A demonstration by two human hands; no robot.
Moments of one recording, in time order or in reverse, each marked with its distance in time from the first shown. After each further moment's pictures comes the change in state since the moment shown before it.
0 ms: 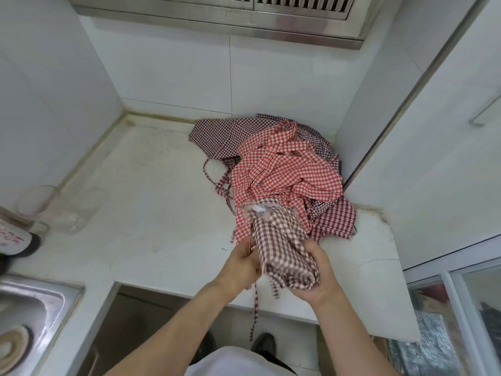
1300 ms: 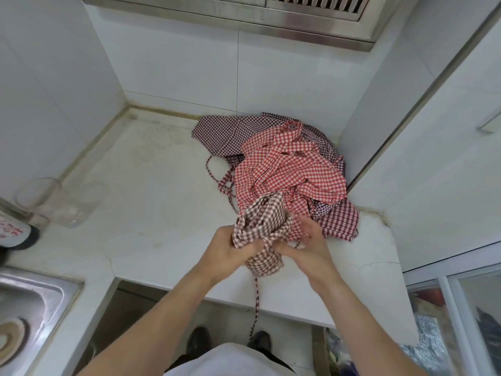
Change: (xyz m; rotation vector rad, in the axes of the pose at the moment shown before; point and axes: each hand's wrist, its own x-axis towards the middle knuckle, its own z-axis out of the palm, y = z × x) left_hand 0.003 0.012 -0.042 0.213 0.092 0.207; right_hand 0.019 -0.008 0.000 -1.048 0.425 -0.340
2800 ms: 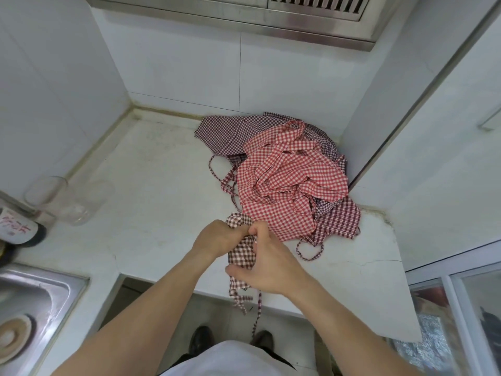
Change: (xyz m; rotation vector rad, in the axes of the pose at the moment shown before) left_hand 0.030 0.007 -0.017 0.456 0.038 -0.532; right_hand -0.028 -0.016 0.056 -0.834 -0.319 -0.429
